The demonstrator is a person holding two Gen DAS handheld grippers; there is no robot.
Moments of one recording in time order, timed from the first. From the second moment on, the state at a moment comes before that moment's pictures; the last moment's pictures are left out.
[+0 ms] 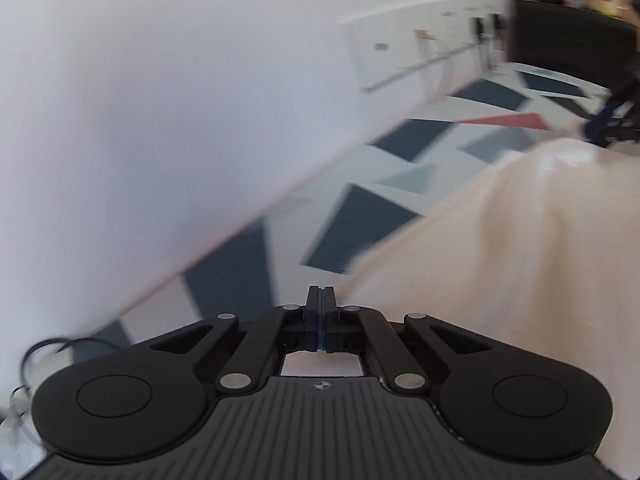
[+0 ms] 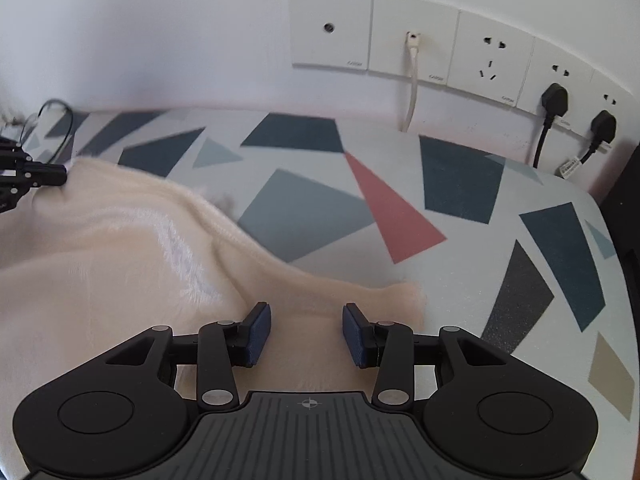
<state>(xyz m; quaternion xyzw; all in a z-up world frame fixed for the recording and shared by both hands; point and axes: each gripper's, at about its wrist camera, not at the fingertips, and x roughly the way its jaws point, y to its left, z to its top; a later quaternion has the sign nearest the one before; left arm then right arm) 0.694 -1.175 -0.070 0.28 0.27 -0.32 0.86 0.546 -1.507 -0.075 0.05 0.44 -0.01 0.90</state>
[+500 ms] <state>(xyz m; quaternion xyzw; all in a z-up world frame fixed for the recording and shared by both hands) 0.670 -1.188 -0.075 0.31 0.30 -0.45 0.78 0.553 -1.509 -0.089 0.05 0.44 0.00 0.90</state>
